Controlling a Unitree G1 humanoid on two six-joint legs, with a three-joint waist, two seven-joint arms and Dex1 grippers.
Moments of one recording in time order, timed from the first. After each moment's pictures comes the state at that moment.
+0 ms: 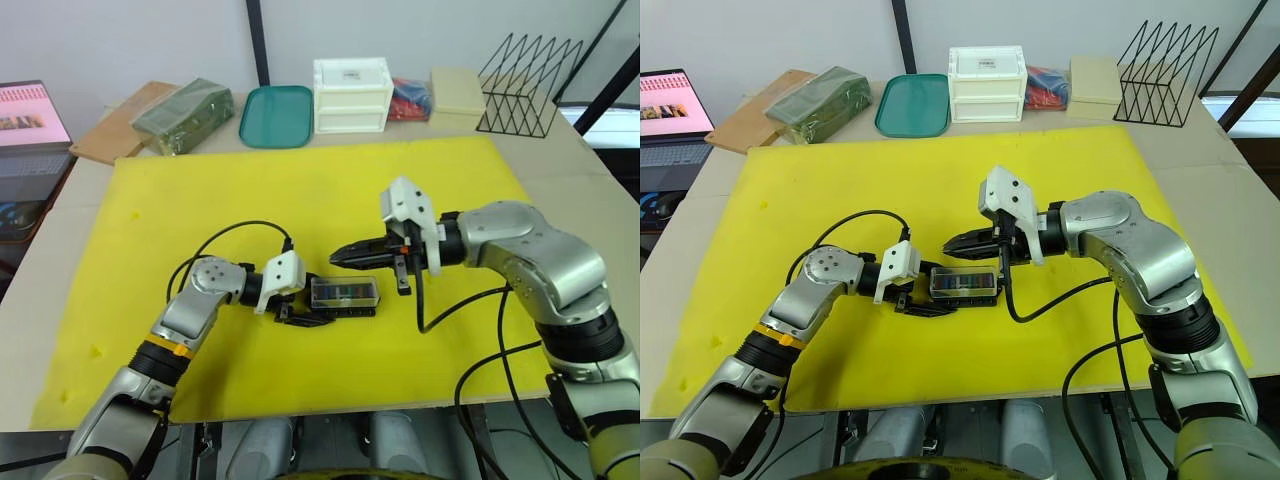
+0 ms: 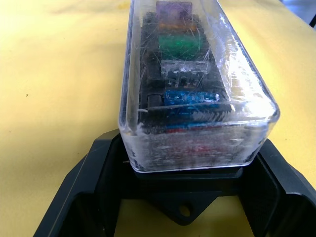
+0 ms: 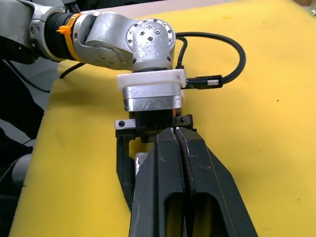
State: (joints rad) left arm -0.47 0.46 -0.33 0.14 -0.20 0.09 -1.24; right arm -0.65 -0.68 0.19 -0.36 0.53 0.81 1.08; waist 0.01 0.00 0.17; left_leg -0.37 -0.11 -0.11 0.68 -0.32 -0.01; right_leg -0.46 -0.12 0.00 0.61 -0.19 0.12
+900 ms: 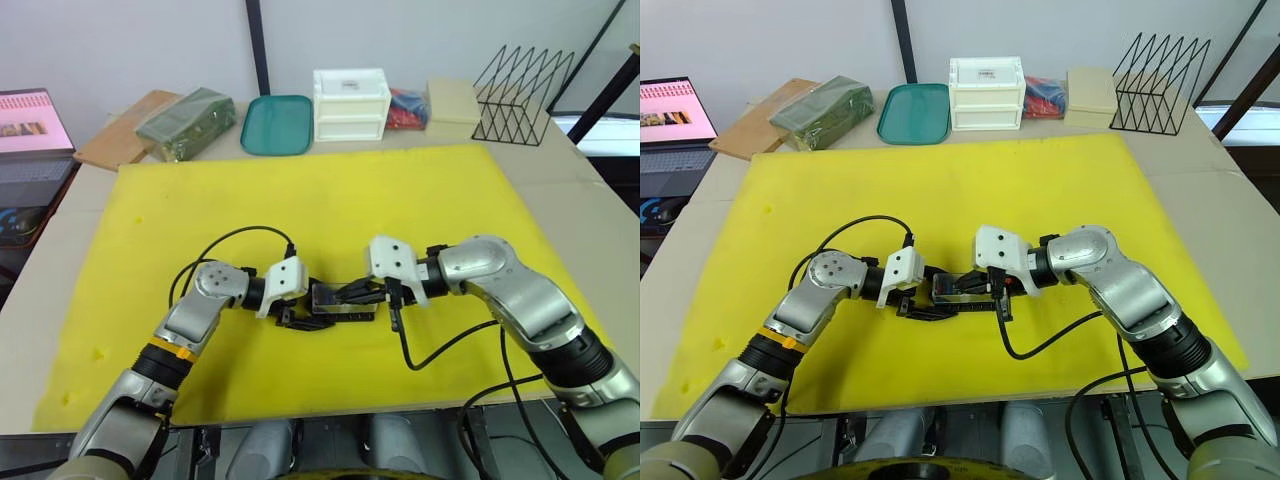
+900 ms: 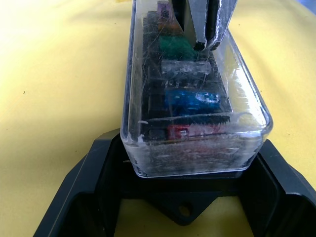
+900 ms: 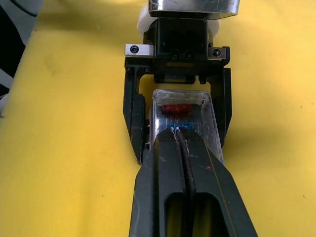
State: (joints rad) left arm -0.45 0.45 -0.34 0.16 -0.16 0.09 -1.23; right arm -0.52 -0.74 0.38 -0.33 0.31 0.59 1.12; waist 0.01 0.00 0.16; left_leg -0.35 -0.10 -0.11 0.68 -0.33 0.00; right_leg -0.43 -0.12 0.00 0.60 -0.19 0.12
